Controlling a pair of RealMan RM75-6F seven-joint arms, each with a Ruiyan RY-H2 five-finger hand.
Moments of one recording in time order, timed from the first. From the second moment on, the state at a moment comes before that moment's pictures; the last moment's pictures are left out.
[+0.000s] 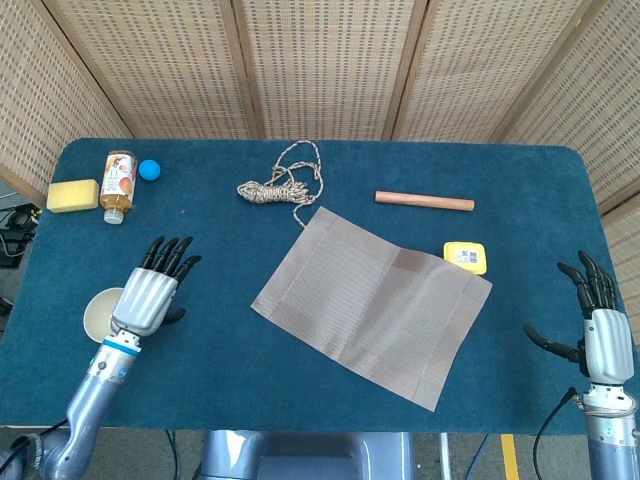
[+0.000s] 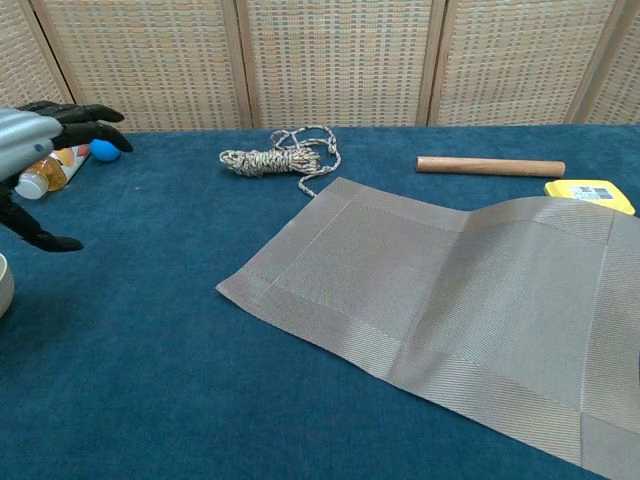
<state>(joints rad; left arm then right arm) -0.45 -1.44 -0.17 -1.58 1.42 1.16 0.50 0.11 -1.25 0.17 -1.53 -1.48 1.59 0.37</state>
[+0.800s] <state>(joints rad) -0.68 -1.72 -0.17 -1.28 1.29 0.93 0.57 0.11 -1.23 0.20 -1.53 -1.43 1.56 0.46</state>
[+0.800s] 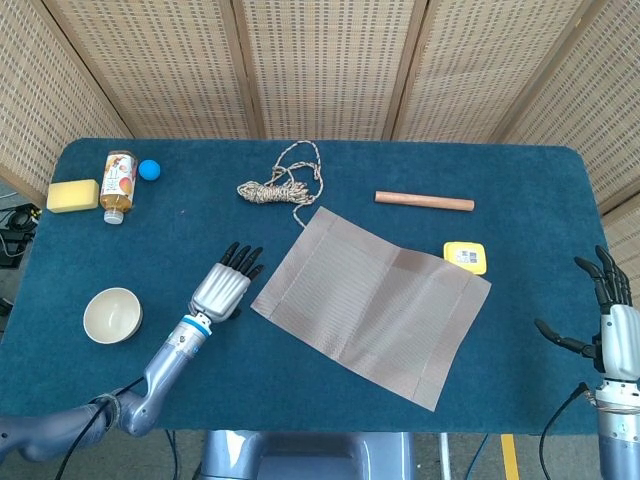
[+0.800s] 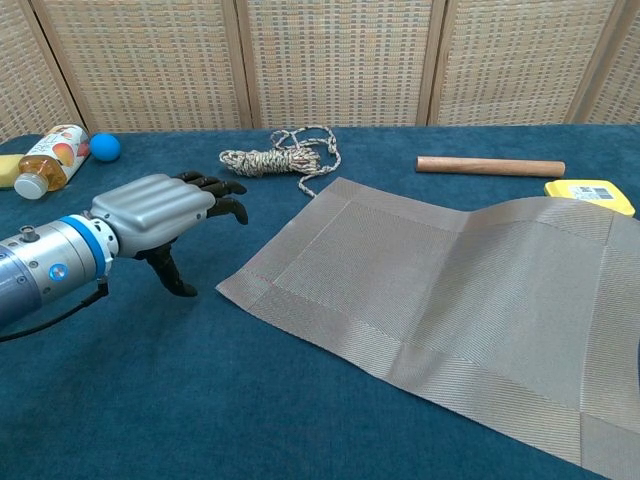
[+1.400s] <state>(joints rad) -0.74 -1.82 -0.15 -1.15 1.30 0.92 0.53 0.11 -1.23 0.21 -1.52 -1.41 1.54 0.47</state>
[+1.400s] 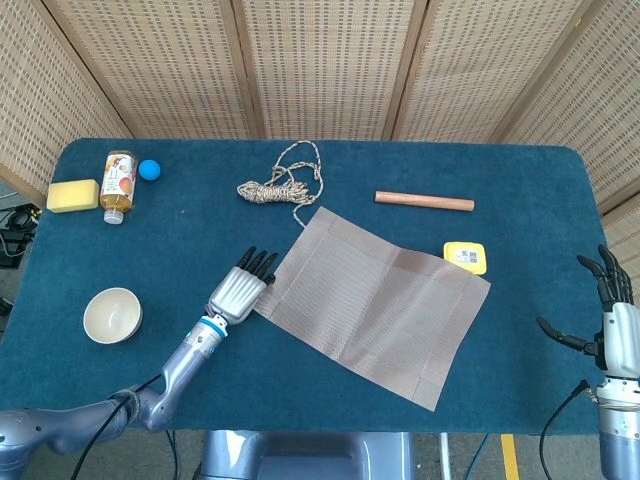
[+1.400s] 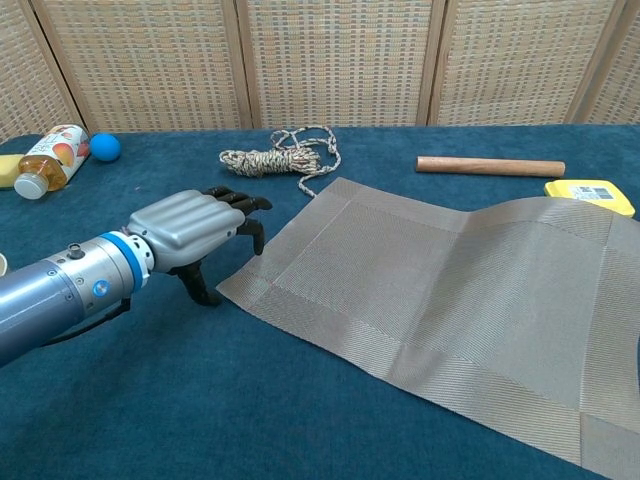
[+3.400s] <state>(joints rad) -0.59 -1.58 0.08 -1.61 1.42 1.09 0.56 0.09 -1.22 0.18 -1.57 -1.48 1.57 0.45</state>
